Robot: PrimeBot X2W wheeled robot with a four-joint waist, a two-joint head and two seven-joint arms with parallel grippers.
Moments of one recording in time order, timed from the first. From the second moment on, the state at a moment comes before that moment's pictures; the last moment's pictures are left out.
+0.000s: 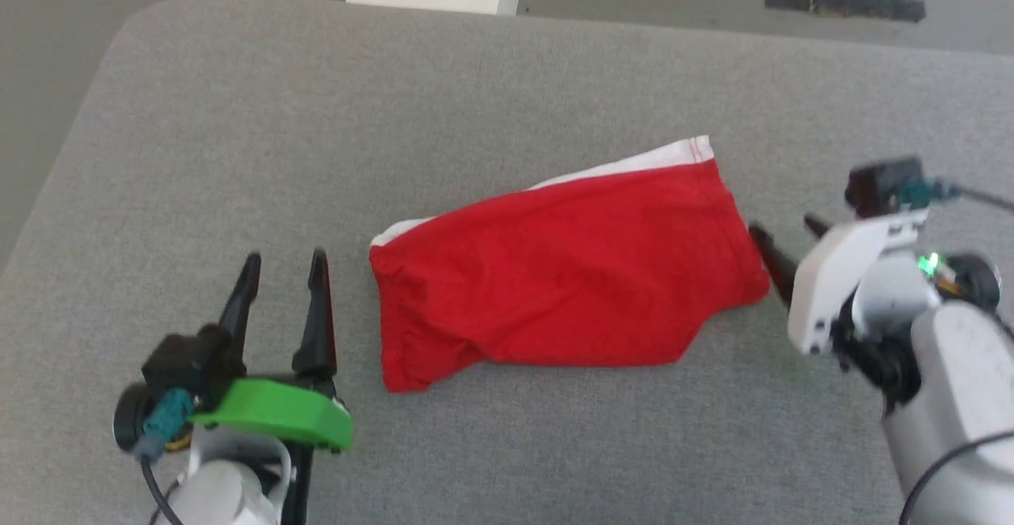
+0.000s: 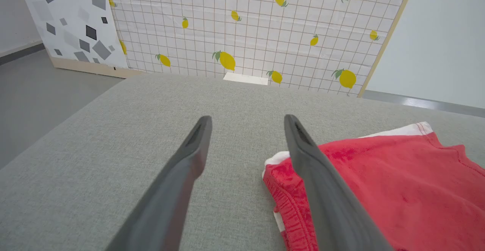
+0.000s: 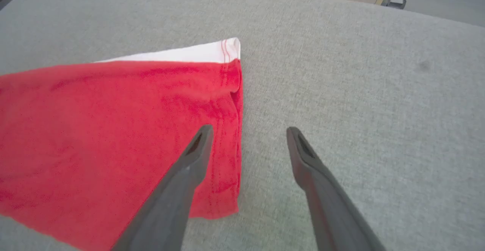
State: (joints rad) left arm -0.12 0.32 -0.28 -0.02 -0.46 0.19 -0.22; right arm -0.46 -0.21 0.08 0.36 0.30 0.13 0.46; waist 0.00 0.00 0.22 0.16
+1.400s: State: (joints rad) left arm -0.23 0.24 -0.47 -0.03 -0.58 0.27 0.35; right arm -0.60 -0.18 0.19 0.55 0.17 0.13 0.72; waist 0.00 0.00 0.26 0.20
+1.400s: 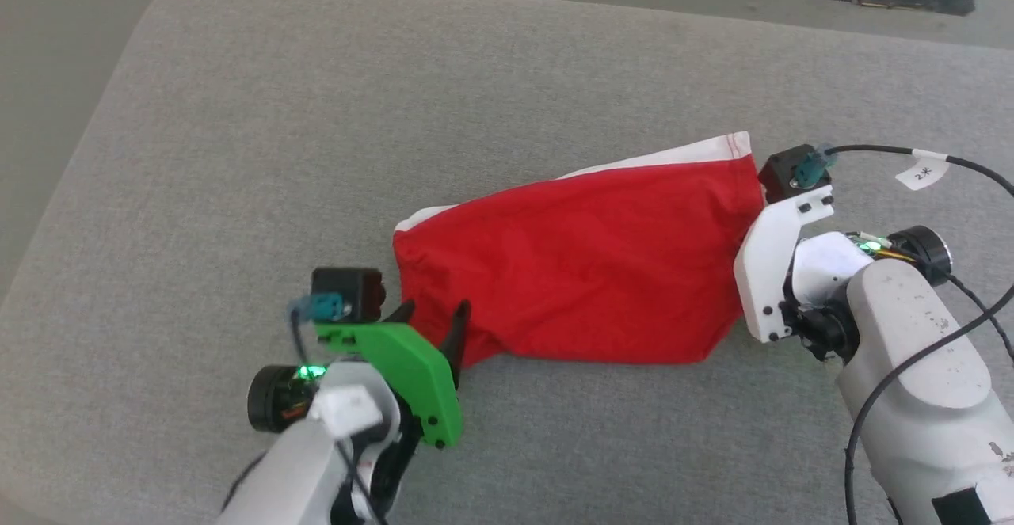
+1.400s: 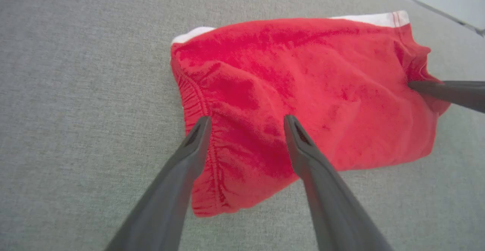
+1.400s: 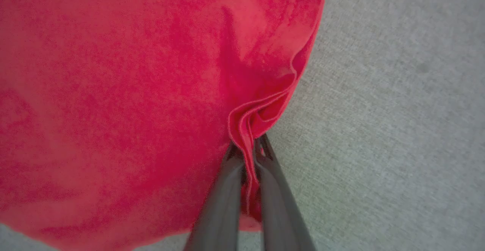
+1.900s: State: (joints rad) left arm -0.26 0.26 -0.45 0.12 -0.68 0.30 0.59; right arm -0.61 -0.16 0.23 0.57 0.22 0.13 0.68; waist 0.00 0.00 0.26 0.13
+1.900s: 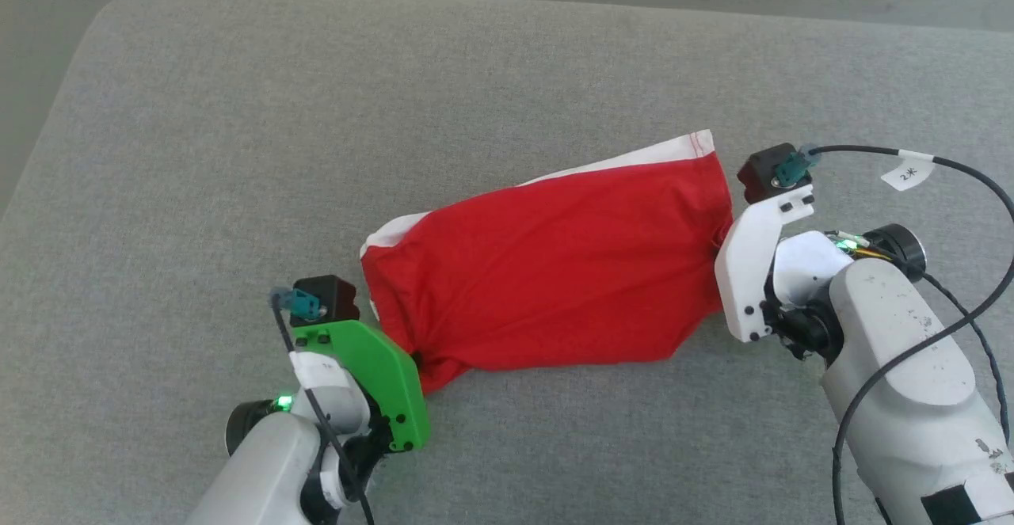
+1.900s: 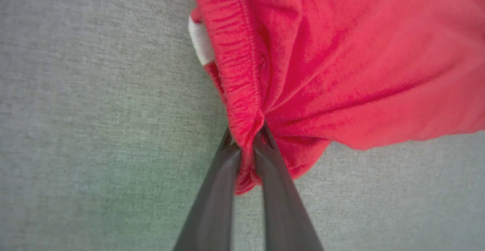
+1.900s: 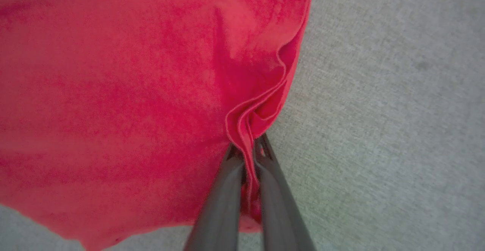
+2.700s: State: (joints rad) left arm -0.06 0.37 -0.36 0.02 -0.85 0.29 0.71; right arm 0.04 -0.10 0.01 0.02 0.36 0.13 0.82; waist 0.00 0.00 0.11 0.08
